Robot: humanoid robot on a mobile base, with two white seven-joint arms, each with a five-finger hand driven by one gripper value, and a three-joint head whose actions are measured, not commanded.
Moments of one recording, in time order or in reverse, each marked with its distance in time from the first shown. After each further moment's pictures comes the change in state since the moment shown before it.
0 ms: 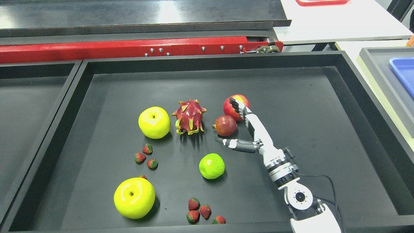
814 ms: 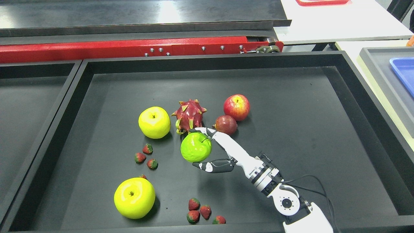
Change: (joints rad) left arm 0.000 0.000 0.000 0.000 0.000 0.000 -0.001; right arm -0.047 -0.044 0.170 -0.003 0.302 -0.111 0.147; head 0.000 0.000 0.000
